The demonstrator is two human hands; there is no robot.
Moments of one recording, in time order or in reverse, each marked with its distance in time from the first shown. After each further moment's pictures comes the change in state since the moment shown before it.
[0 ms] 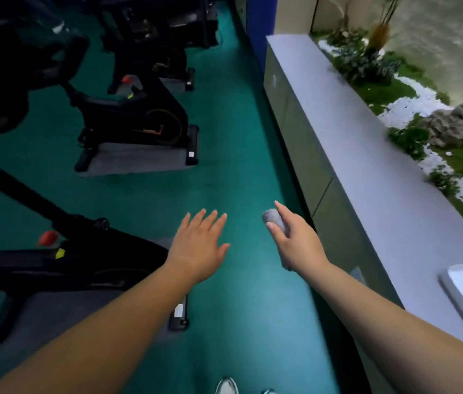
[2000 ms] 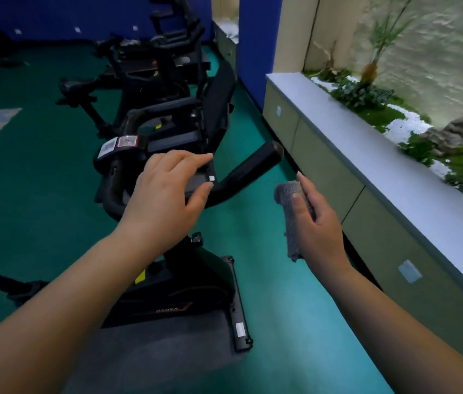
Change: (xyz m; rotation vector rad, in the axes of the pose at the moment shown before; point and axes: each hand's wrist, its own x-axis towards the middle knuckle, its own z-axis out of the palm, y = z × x) left_hand -0.176 -0.367 -0.138 -0.407 0.585 0.151; right_hand -0.106 -0.343 0.188 0.489 0.411 -0.081
